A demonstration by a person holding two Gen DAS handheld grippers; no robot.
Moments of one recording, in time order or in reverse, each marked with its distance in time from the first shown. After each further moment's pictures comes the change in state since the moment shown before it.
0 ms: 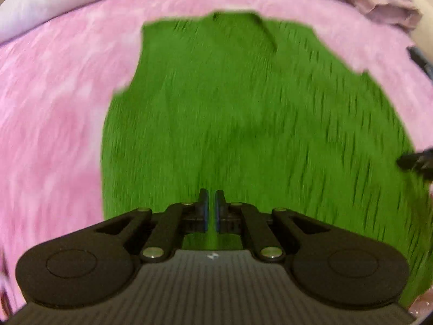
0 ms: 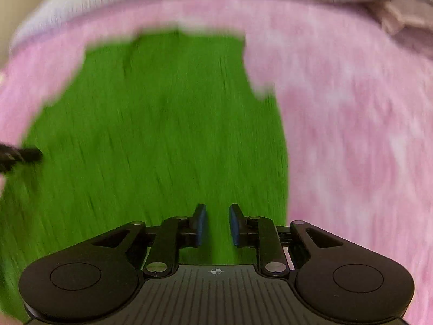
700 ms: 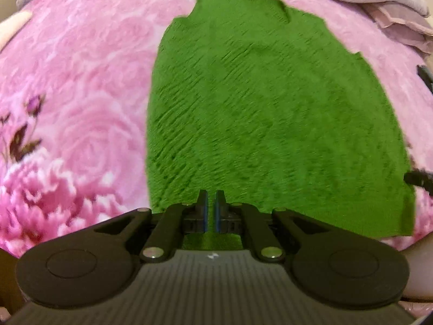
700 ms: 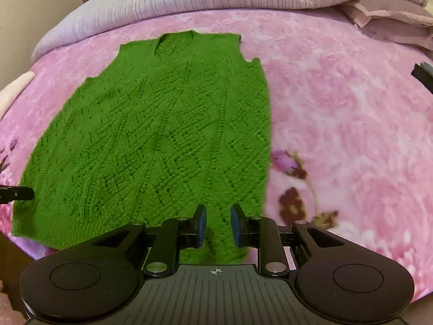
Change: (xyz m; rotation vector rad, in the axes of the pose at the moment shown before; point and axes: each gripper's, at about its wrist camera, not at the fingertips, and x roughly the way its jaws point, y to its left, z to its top) left arm -0.075 -0.002 -0.123 -0.222 0.015 0.026; right arm -0.073 0.020 -0.122 0.042 -0.126 0.025
